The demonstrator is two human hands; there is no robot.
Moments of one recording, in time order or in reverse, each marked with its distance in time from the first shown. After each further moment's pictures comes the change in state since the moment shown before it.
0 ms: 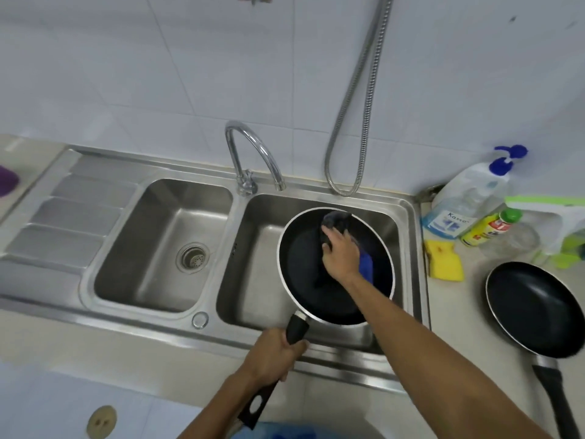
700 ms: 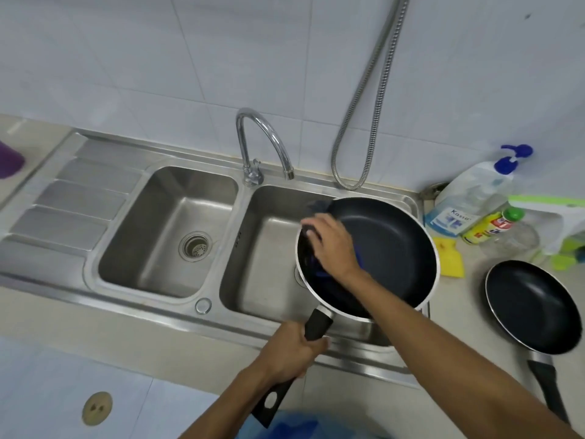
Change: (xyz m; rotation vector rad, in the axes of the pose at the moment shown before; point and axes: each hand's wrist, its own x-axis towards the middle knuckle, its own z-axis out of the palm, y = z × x) left_hand -0.019 0.013 0.020 -0.127 -0.102 0.072; right_hand -0.023 -0.037 -0.014 0.015 0.102 -0.439
